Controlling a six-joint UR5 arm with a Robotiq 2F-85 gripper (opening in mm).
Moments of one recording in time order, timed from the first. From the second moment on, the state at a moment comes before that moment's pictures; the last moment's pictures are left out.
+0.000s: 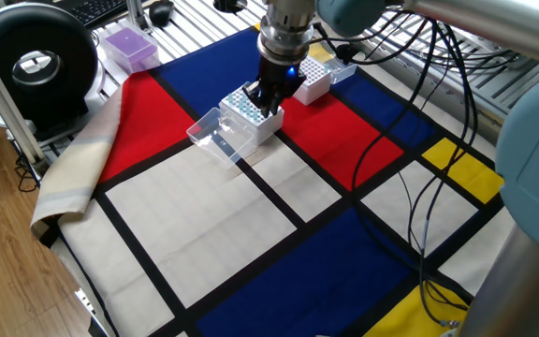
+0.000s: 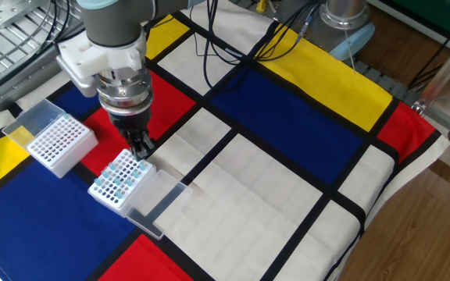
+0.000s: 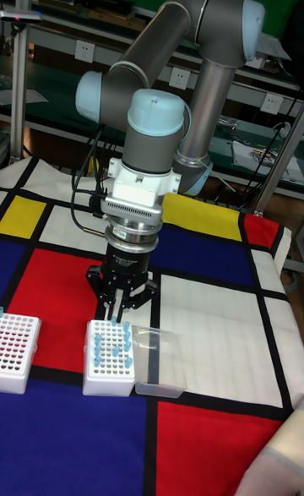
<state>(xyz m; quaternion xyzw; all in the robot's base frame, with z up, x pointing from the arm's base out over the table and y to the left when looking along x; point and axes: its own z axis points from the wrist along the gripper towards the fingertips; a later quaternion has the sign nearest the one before) 0.603 -0.025 0.064 0.10 0.99 0.03 0.08</state>
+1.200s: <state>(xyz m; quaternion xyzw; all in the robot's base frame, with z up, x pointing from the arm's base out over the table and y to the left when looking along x) 0.602 -0.028 0.071 0.12 0.99 0.01 0.06</state>
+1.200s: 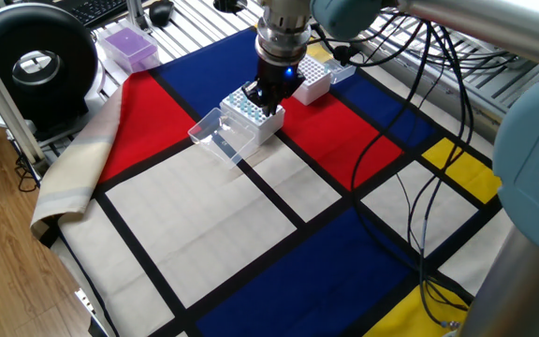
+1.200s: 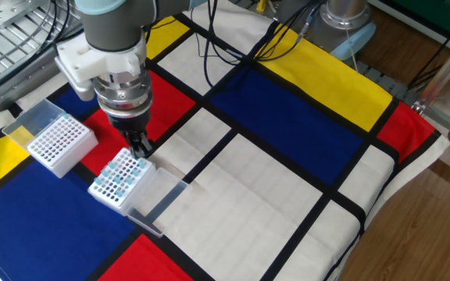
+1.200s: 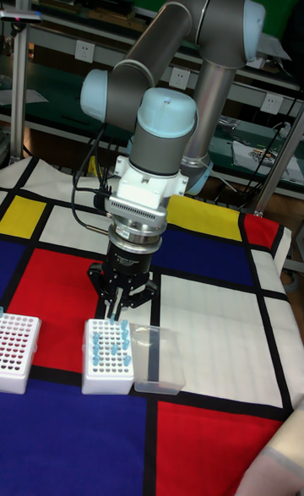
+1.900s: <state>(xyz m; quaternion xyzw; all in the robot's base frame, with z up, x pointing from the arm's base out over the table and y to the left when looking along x) 0.604 -0.026 0.097 0.14 0.99 -0.01 0.04</state>
